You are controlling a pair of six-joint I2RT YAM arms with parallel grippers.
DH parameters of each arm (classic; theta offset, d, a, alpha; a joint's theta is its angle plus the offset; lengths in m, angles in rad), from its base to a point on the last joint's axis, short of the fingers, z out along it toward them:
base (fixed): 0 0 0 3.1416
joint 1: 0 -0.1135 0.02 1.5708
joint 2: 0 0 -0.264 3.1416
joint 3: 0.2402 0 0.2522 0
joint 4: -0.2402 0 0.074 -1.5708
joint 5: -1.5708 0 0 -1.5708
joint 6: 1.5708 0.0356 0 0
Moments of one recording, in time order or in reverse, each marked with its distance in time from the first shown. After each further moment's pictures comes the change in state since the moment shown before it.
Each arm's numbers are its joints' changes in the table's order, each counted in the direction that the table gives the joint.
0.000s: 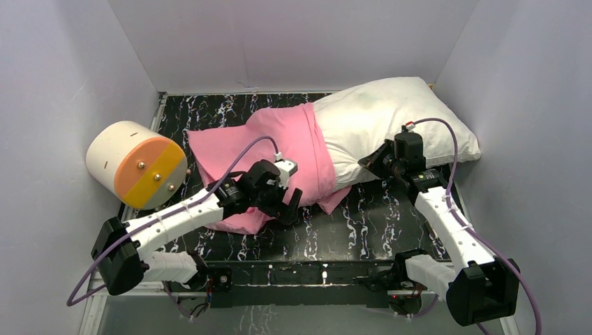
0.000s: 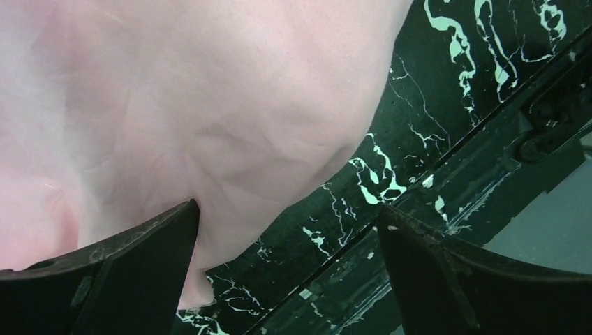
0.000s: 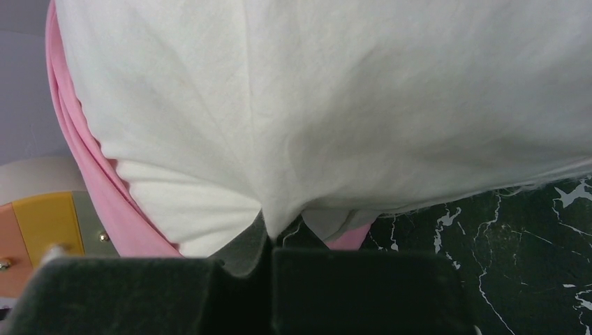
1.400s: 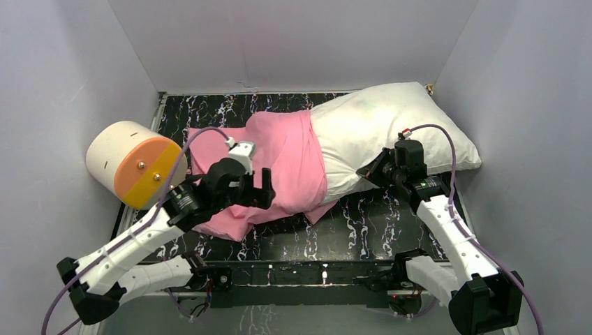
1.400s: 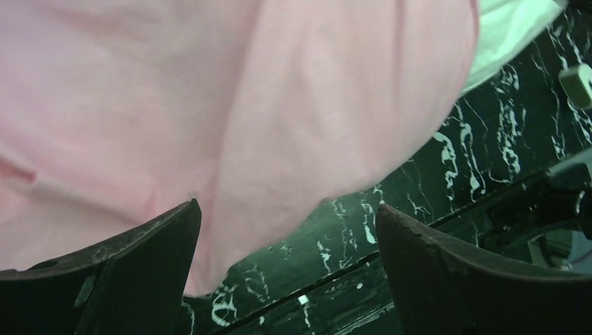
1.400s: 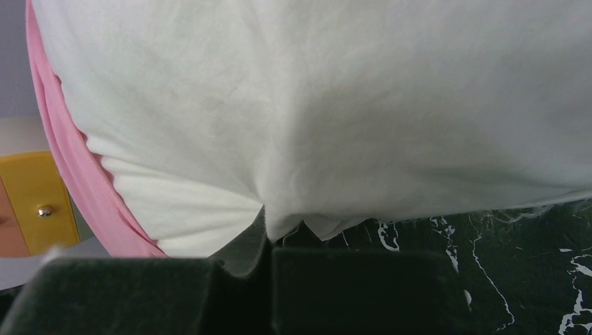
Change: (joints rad) left arm -0.009 -0.354 0.067 -0.233 0.359 -0.205; right arm -0.010 -0.071 -0.042 -0.074 0.045 -0.032
